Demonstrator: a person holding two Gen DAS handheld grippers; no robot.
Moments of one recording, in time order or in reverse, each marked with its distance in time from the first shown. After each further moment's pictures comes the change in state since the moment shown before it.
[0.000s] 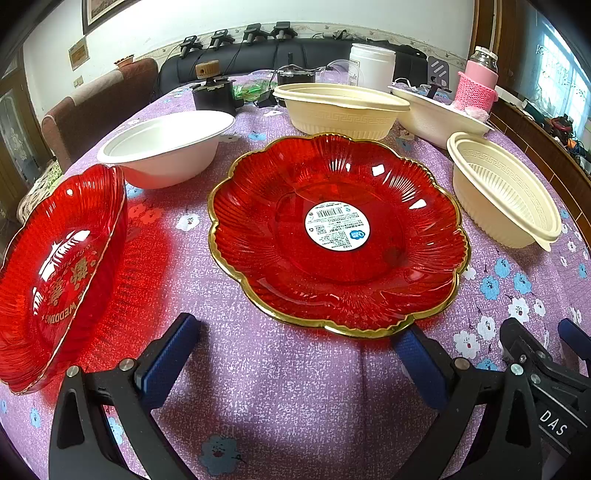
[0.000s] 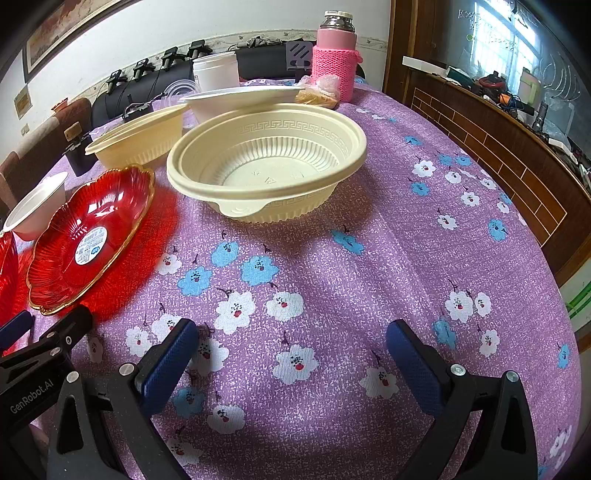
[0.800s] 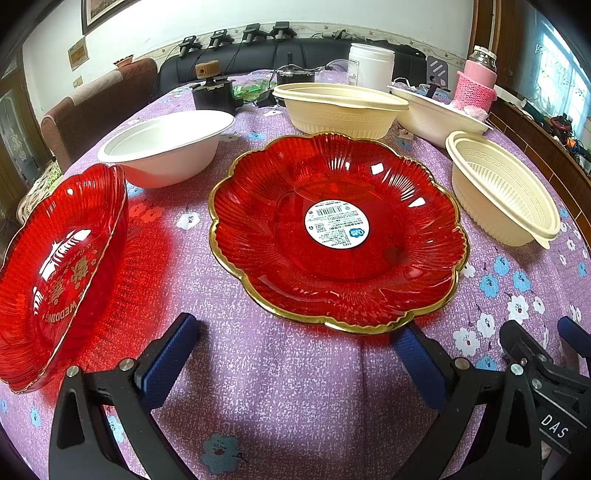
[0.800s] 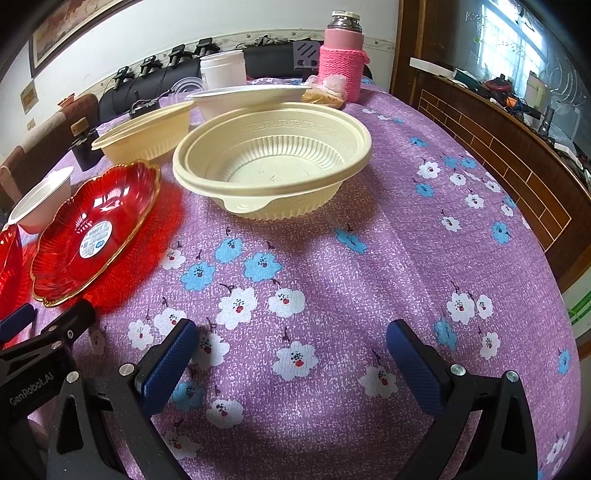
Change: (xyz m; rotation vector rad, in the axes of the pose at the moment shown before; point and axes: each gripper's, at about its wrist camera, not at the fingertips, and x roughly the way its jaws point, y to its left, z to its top) left arm -0.001 -0.001 0.000 0.003 0.001 -0.001; right arm -0.002 -0.001 -0.002 -0.027 0.003 0.019
